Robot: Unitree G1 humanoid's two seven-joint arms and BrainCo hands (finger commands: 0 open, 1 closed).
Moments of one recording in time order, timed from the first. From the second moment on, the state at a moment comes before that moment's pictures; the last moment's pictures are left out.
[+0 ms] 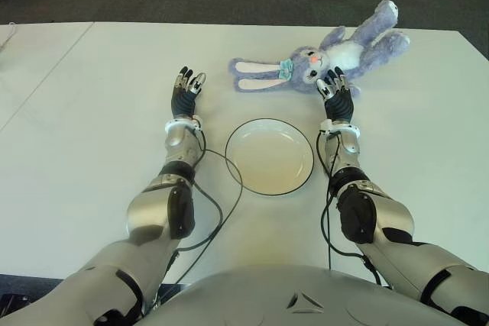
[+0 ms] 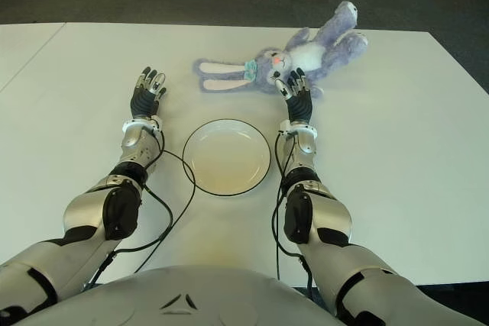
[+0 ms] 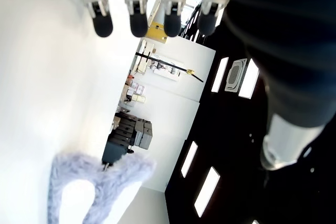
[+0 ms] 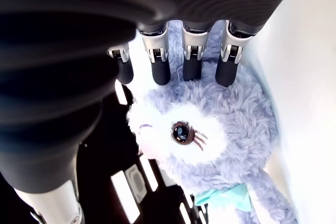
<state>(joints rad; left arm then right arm) -0.63 0.02 0.41 1.22 -0.20 -0.47 -0.12 -0.63 -0.02 -0.44 1.19 0.19 -0.56 0.17</state>
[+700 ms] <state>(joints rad) -0.63 0.02 0.41 1.22 -0.20 -0.47 -0.12 -0.63 -0.02 -0.44 1.19 0.19 -0.55 0.17</state>
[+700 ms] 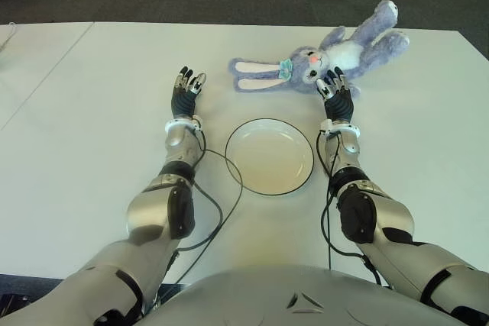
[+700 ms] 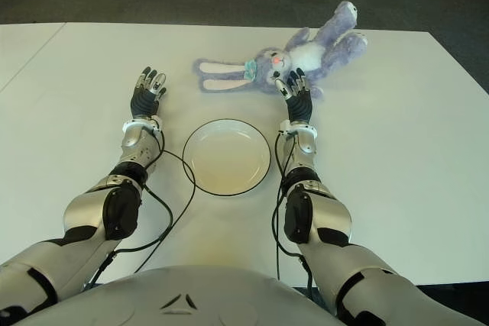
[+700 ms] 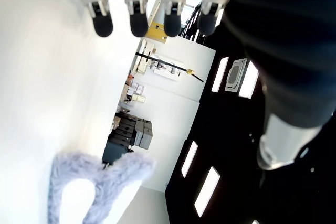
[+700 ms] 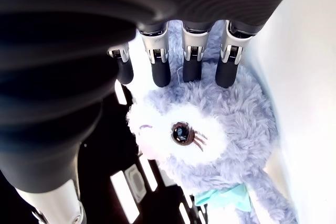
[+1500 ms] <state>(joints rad) -0.64 0.02 0.42 1.22 -0.20 -0.47 -0.12 -0.63 -0.02 -0.49 1.18 0.22 -0.60 0.14</state>
